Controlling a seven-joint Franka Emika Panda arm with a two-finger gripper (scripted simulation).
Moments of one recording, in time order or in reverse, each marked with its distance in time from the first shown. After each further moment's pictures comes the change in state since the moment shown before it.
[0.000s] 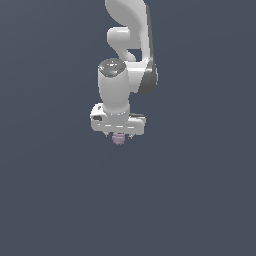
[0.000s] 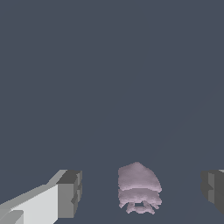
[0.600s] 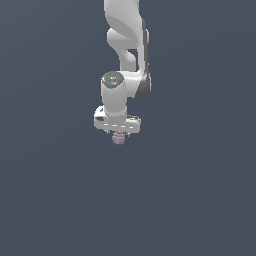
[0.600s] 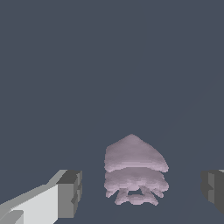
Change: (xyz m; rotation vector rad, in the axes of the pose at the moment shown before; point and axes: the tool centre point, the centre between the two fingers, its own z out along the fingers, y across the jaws) arm -0.057 0.018 0.058 -0.014 -0.038 0.026
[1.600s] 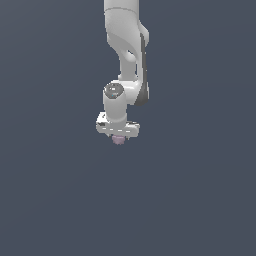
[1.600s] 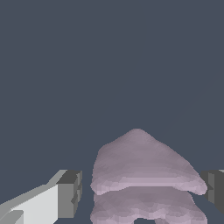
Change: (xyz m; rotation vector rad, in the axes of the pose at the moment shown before) arm -0.014 0.004 0.048 -0.003 -0.008 0.005
